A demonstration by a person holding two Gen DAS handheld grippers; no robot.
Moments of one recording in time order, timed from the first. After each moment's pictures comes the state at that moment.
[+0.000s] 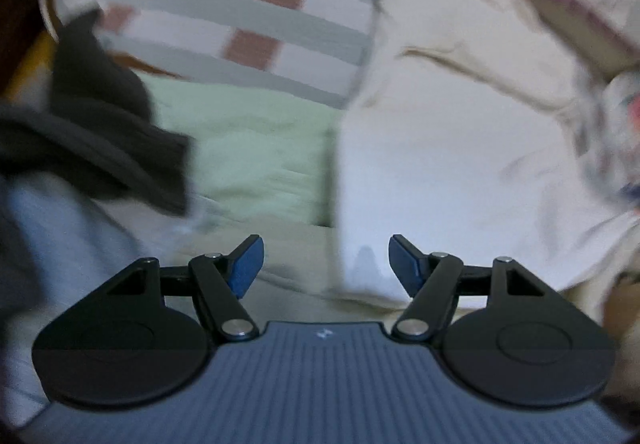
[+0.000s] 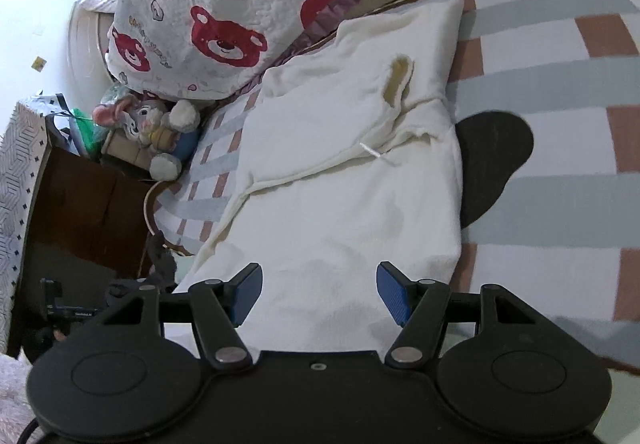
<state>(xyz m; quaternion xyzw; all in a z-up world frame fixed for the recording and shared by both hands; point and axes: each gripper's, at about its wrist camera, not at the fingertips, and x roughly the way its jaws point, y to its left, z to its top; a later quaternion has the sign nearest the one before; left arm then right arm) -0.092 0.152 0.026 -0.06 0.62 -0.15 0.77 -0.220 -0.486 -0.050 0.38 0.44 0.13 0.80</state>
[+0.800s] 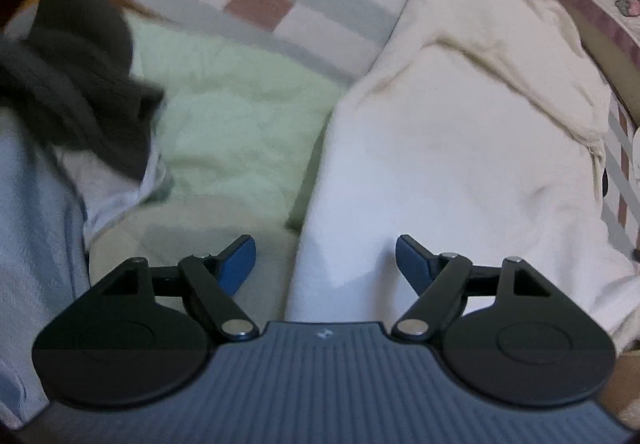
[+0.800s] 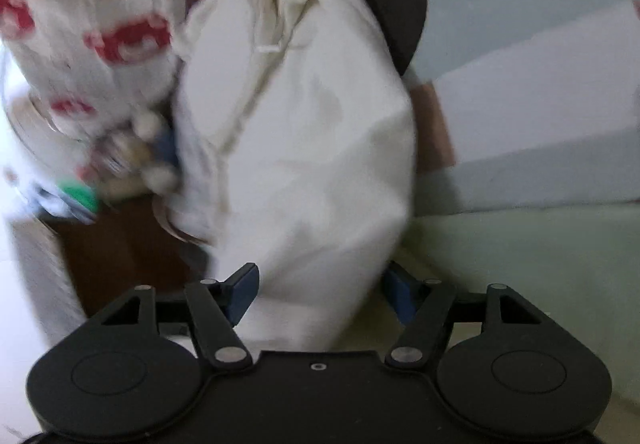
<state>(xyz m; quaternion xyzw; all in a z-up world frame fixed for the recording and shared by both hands) -0.084 0.115 -0.022 -0.06 0.63 -0.10 0.77 -0.221 -0.505 -0.151 0.59 0.51 0.13 0.61</state>
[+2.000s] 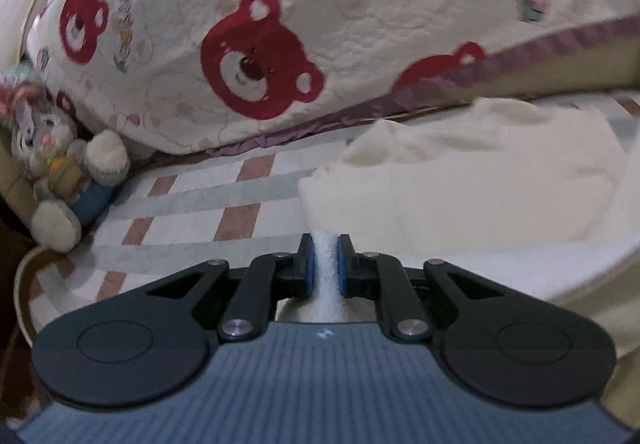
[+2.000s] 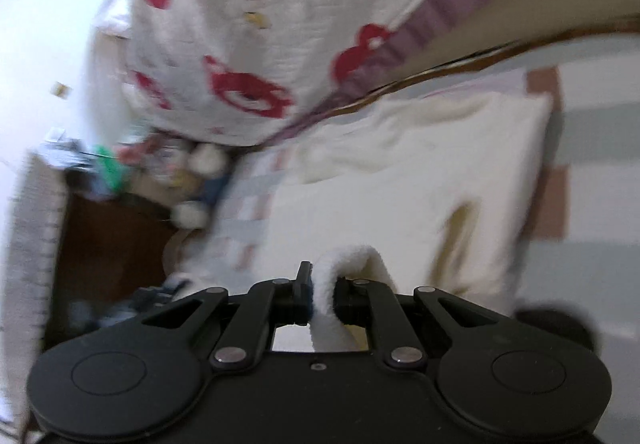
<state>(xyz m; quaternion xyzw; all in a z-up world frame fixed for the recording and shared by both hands) 0.030 -0.097 -0.009 0.18 0.32 -0.14 0.92 -0.028 -0.542 -0.052 0.37 0.41 0.17 0.82</state>
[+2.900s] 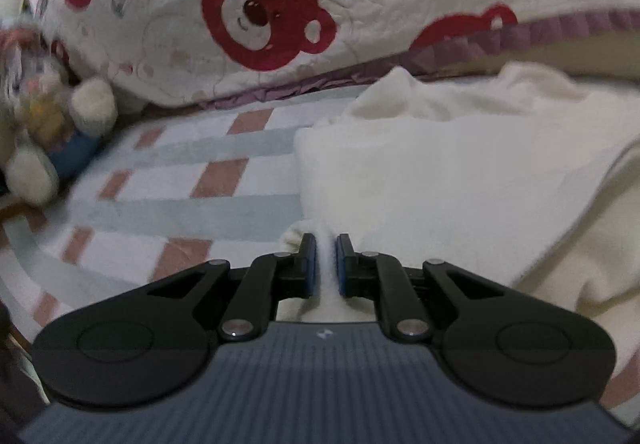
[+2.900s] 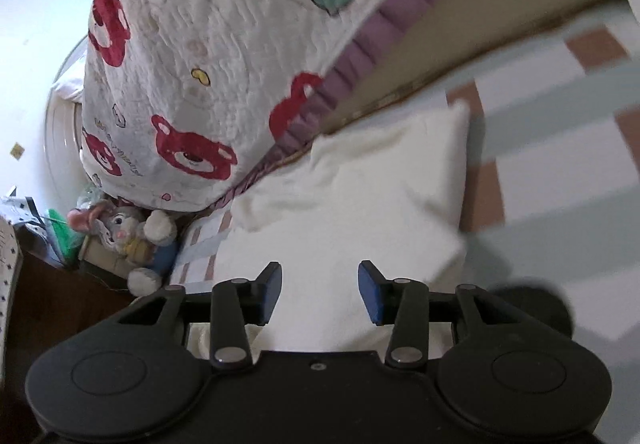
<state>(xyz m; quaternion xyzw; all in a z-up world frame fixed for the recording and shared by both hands) 0.050 -0.087 -0.071 0.13 0.35 -0.12 0.92 -0.089 -0.530 -0.080 0.42 0.34 0.06 0.84</state>
